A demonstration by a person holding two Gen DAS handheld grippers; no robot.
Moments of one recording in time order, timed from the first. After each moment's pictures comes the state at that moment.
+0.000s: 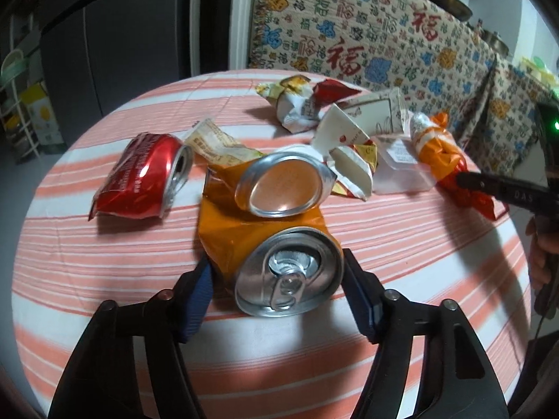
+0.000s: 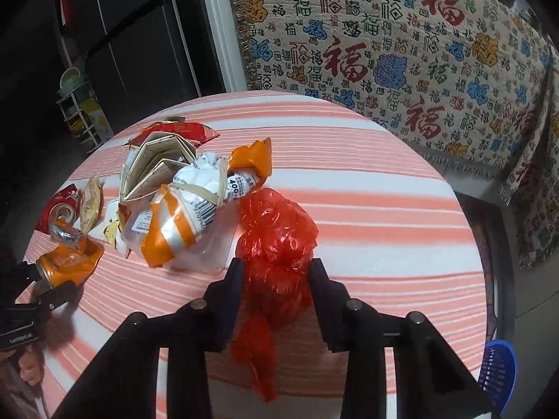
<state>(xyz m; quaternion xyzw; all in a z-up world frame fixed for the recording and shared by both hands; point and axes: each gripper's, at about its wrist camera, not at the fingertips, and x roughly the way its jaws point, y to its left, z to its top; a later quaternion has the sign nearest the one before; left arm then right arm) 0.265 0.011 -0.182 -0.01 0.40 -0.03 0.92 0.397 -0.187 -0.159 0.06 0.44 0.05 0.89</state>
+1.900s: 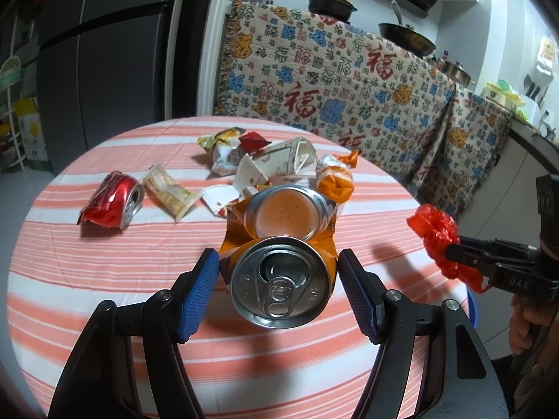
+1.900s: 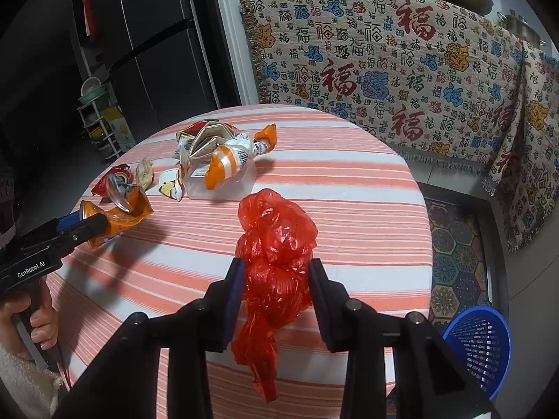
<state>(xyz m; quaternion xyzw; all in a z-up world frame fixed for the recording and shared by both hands) 0.212 -0.054 -0.136 -0.03 0.32 -0.07 0.94 0.271 -0.213 -0.119 0.06 0.41 0.07 0.91</state>
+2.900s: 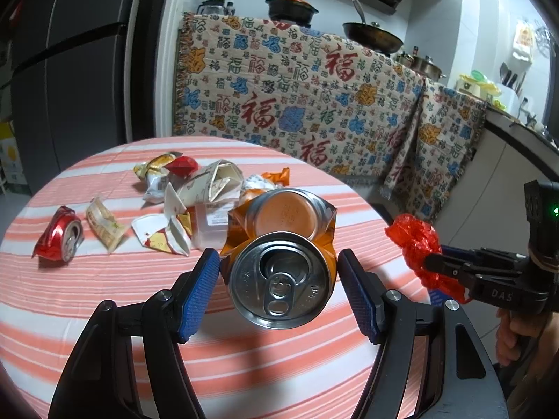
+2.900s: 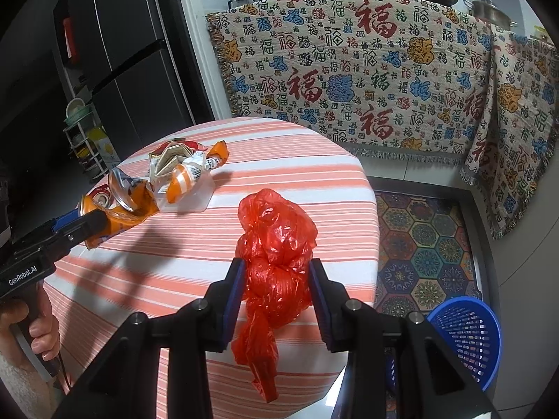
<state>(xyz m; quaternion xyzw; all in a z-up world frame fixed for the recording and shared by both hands) 0.229 -0.129 -0.123 -0.02 0.30 -0.12 0.94 0.254 -0.265 -0.116 0.09 0.39 0.03 0.91</state>
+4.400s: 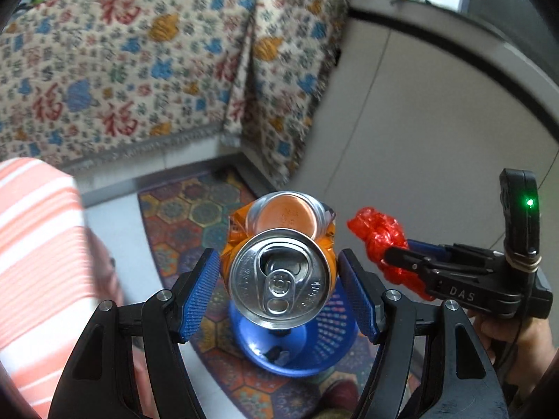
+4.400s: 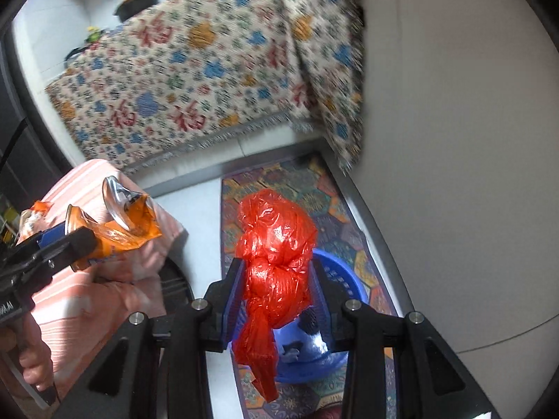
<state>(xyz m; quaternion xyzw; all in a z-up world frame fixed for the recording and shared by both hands) 0.255 -0.492 -0.197 0.07 0.38 -0.34 0.86 0.129 -0.569 -0.166 0.19 0.41 -0.18 0.87</state>
